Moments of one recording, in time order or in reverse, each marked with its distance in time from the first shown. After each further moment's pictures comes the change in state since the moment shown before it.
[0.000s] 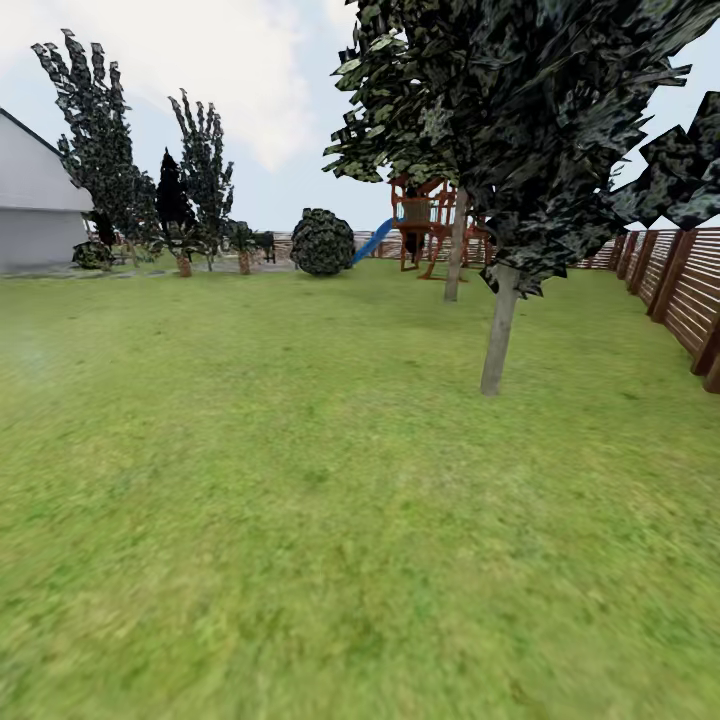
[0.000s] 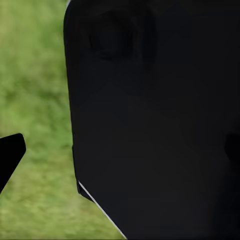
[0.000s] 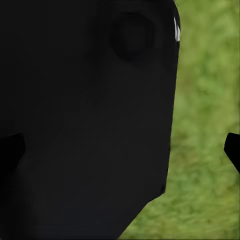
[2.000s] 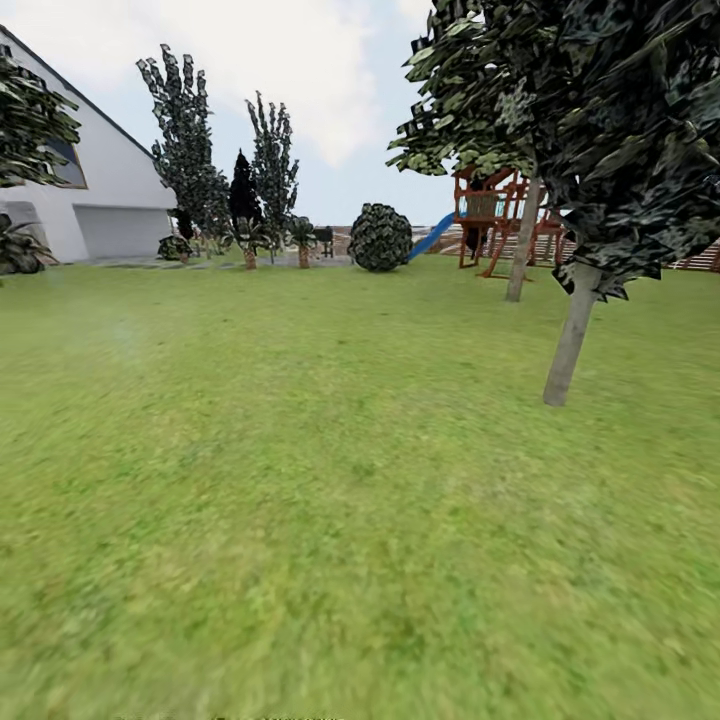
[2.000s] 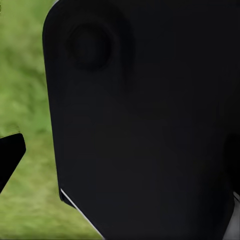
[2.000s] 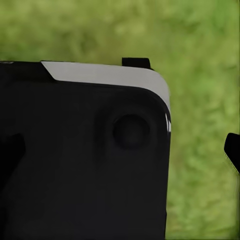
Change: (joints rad) left arm 0.005 -0.020 0.005 -0.037 0.006 0.001 -0.013; right arm -0.079 0.002 0.007 -0.032 0.005 -0.052 0.000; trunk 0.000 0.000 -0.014
